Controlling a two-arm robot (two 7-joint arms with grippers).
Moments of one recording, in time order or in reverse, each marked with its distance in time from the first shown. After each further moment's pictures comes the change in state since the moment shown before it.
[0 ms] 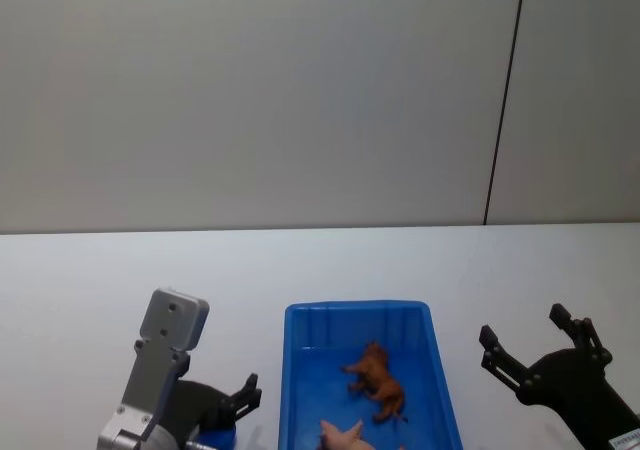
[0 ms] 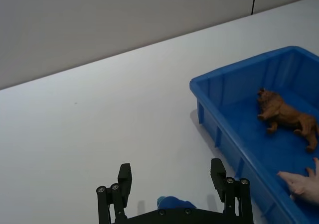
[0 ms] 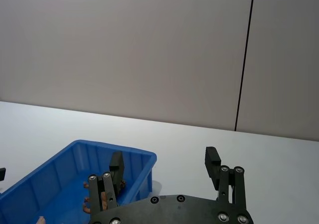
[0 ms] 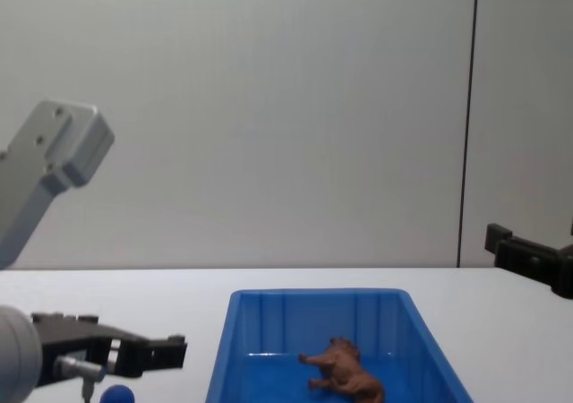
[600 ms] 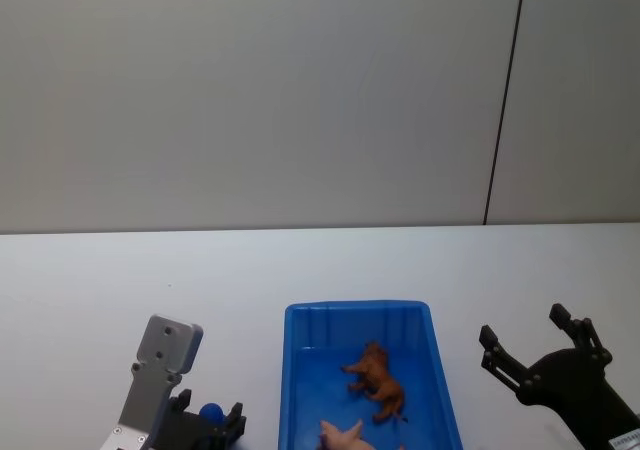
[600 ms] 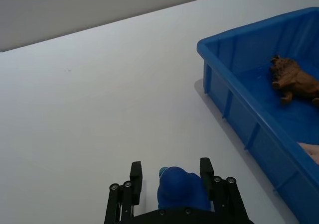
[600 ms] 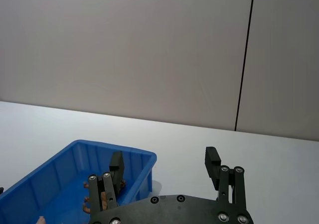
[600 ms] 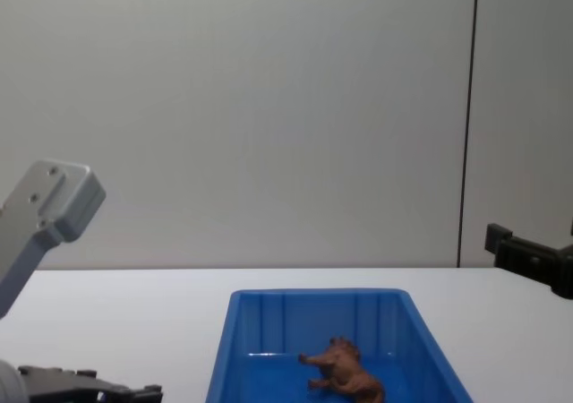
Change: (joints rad) left arm 0.010 -0.008 -0.009 0.064 -0.019 0.021 -0.019; right arm 0.000 0.000 0.000 0.000 0.000 0.000 0.000
